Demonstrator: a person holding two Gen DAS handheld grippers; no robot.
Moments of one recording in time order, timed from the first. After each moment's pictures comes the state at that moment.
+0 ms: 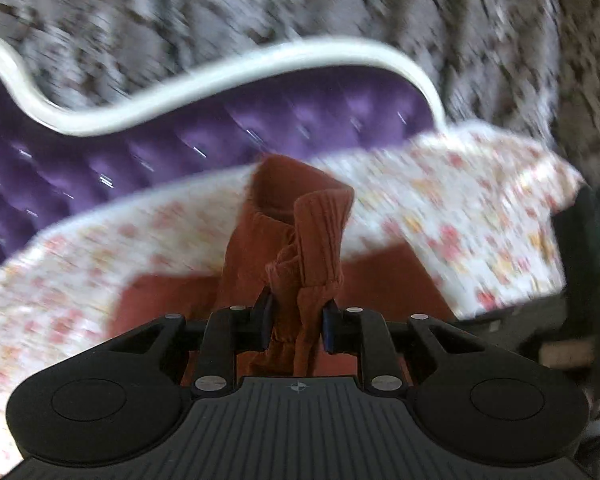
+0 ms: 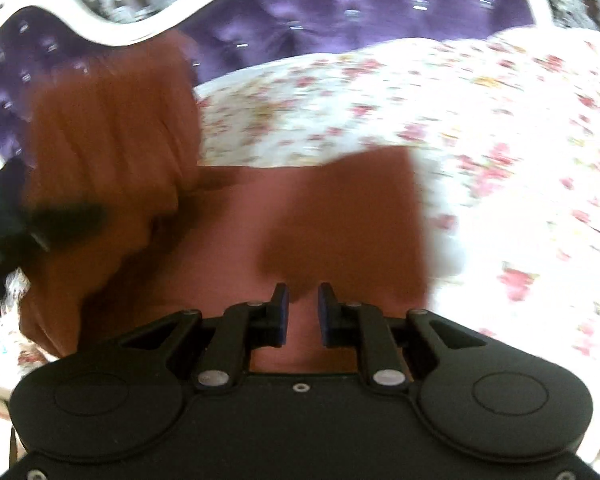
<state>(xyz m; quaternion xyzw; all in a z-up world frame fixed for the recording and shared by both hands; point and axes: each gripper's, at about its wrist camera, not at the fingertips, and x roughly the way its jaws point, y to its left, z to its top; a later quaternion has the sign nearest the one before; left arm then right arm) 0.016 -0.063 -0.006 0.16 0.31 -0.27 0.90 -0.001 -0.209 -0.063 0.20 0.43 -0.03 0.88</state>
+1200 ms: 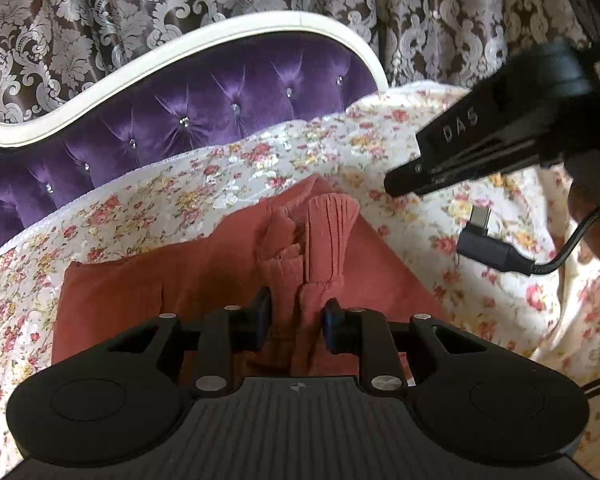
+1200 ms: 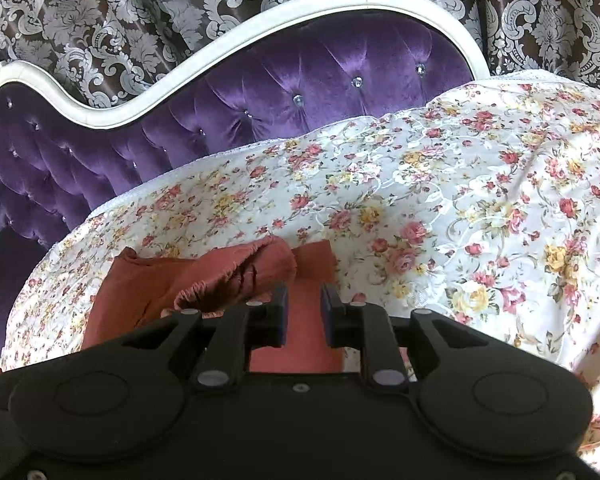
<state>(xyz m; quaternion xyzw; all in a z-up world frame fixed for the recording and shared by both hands) -0.010 -0.086 -0.043 0.20 0.29 -0.33 0.88 -0.028 -0.255 -0.015 0.22 0.35 -0.07 0.91</state>
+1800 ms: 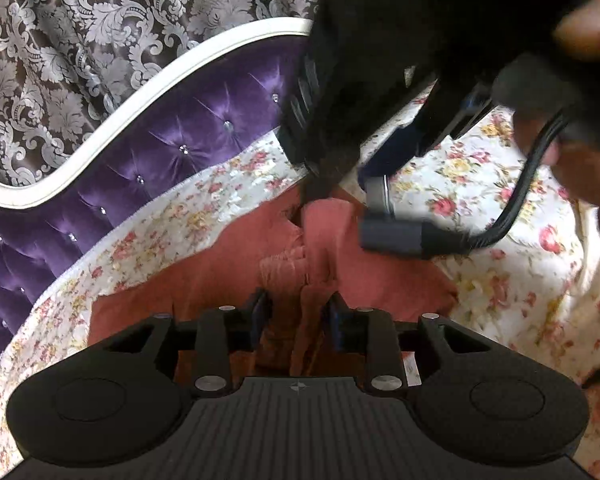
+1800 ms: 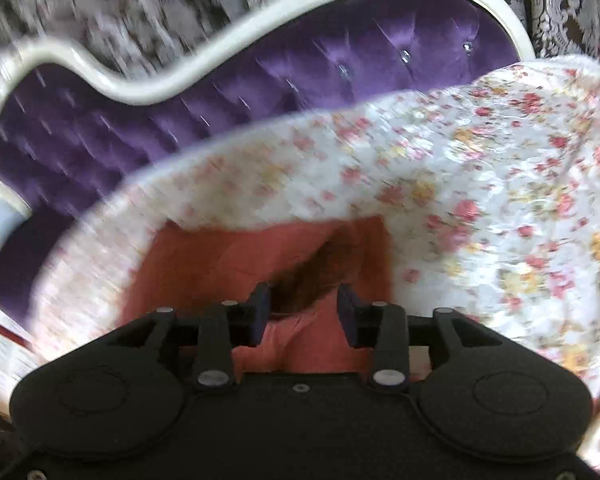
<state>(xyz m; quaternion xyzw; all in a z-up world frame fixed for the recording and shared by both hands) -0.045 -0.104 -0.061 0.31 0.24 -0.30 0.87 -0.015 -0.233 -0.022 0.20 0.39 -0.02 0.90</state>
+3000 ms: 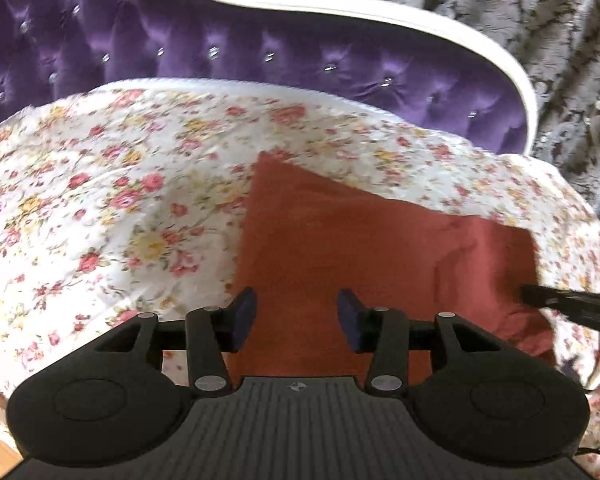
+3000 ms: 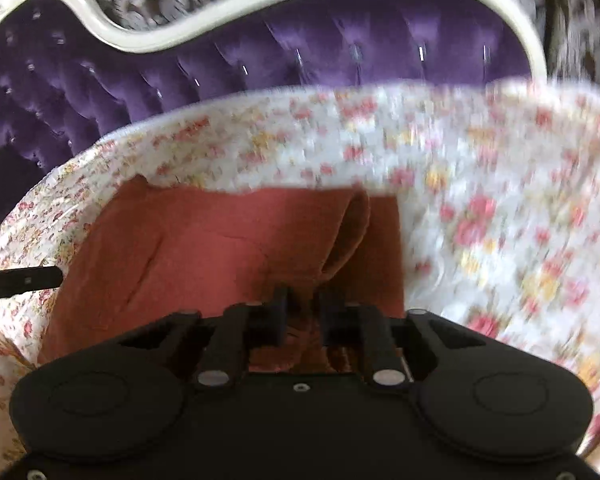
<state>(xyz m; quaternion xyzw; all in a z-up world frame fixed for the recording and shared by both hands) 0.090 0.089 -0.038 0.00 0.42 -0.20 0.89 -0.011 -0.190 -0.044 0.12 0.38 -0.04 0.92</state>
